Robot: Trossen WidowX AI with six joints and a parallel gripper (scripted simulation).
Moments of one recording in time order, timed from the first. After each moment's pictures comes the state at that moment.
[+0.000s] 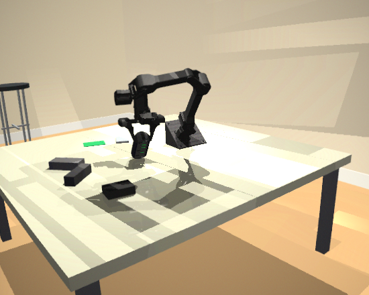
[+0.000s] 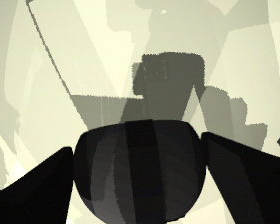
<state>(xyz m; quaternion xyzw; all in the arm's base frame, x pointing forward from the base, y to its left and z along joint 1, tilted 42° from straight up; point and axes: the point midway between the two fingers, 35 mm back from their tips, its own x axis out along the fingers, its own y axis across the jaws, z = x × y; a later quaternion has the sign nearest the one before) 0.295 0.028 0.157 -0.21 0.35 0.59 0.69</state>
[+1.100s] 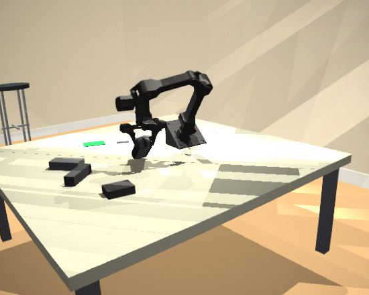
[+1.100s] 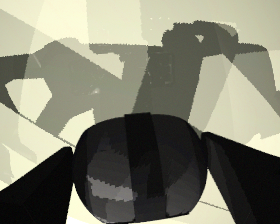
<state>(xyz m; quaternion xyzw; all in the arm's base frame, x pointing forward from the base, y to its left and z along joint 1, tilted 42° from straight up) 0.300 0.056 0.157 -0.21 0.34 0.59 0.69</state>
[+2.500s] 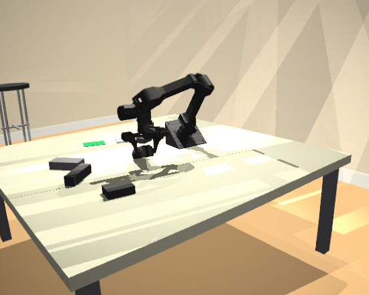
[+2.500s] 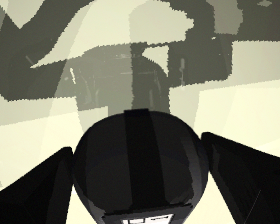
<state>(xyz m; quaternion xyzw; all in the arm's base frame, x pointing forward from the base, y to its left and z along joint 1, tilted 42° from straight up) 0.305 0.088 0.148 -0.21 0.34 0.60 0.69</state>
